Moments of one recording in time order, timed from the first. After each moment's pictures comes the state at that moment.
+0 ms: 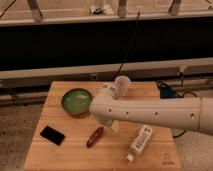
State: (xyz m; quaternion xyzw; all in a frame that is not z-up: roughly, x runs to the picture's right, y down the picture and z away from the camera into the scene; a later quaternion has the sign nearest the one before) arm -0.006 0.179 0.723 -0.23 -0.14 -0.46 0.85
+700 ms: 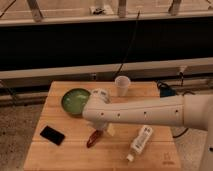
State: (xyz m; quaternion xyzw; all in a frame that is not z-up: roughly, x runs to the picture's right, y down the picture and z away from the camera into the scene) arm -0.025 0.216 0.738 -0.25 -0.16 -0.51 0.80
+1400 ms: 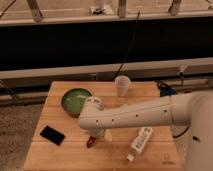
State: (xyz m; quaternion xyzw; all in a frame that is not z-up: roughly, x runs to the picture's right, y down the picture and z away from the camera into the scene) arm -0.041 0.253 0.747 -0.27 -0.17 -0.56 0.77
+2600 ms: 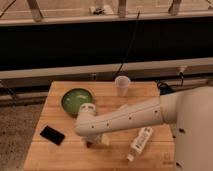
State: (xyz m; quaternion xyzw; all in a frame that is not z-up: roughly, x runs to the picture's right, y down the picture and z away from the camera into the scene) arm -0.054 0.280 0.761 -0.27 -0.18 -0.59 0.74
